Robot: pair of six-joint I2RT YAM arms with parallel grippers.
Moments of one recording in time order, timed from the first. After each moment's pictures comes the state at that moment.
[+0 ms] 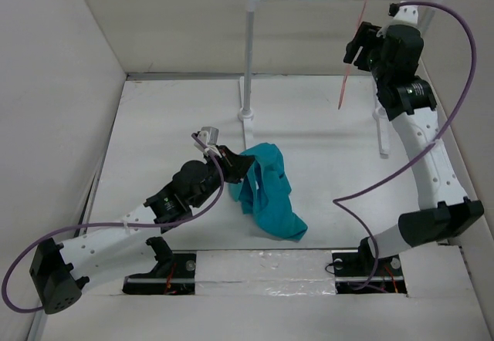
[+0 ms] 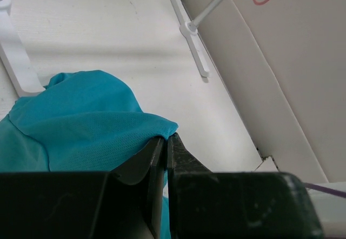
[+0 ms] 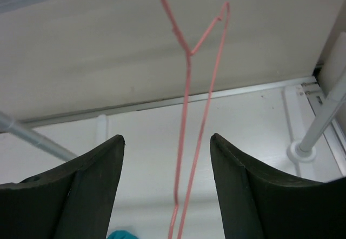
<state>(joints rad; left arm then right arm) -0.93 0.87 0.61 0.16 -0.26 -0.72 0.20 1.44 1.77 -0.43 0.23 0.25</state>
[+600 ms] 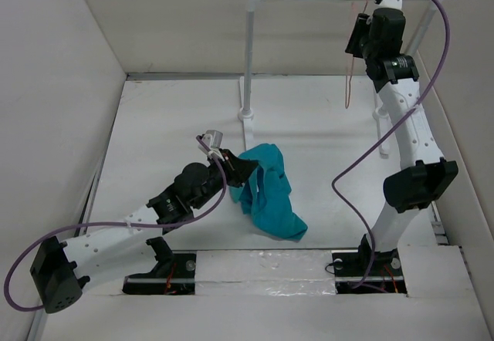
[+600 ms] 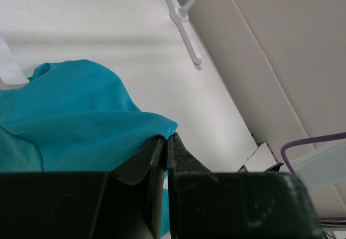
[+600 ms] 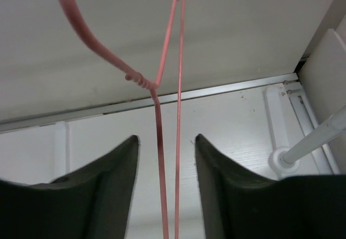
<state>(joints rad) -0.93 0.87 0.56 0.21 -0.19 -0.72 0.13 1.77 2.06 -0.51 0.24 0.19</state>
